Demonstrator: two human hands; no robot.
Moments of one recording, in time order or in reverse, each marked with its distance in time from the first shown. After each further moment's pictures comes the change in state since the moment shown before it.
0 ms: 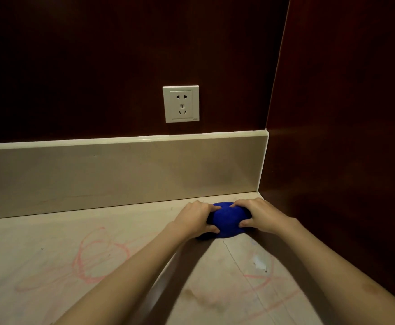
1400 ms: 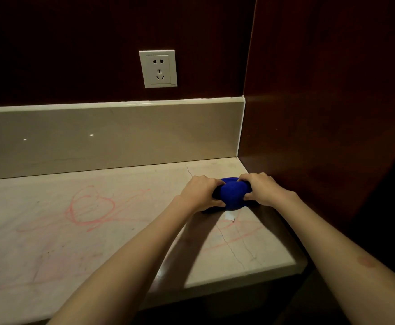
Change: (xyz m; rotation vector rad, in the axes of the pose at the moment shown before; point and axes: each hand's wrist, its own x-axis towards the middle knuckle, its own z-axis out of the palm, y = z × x) left_hand -0.023 0.097 0.008 0.056 -0.015 0.032; right_hand -0.087 0.012 -0.012 0.030 -0.043 0.204
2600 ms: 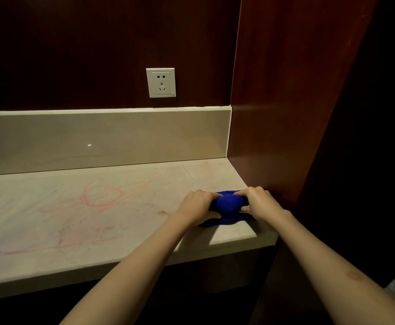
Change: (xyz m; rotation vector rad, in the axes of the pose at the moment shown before) left_hand -0.078 0.053 0.009 -0.098 0.050 -0.017; right_hand -0.103 -0.006 0.024 -0.005 0.131 0.012
